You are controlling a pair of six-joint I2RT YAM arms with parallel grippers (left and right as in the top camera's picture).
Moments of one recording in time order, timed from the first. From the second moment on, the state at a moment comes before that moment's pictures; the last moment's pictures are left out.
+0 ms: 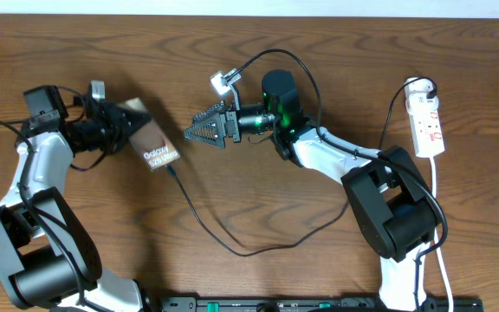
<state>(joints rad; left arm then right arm) 0.39 1.74 1.11 -0.54 0.97 -0.38 0.57 2.08 1.26 0.65 -1.11 0.77</state>
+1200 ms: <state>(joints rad) 0.38 1.80 1.10 -0.67 0.33 -0.55 0.58 2.08 1.26 0.64 -1.11 0.76</state>
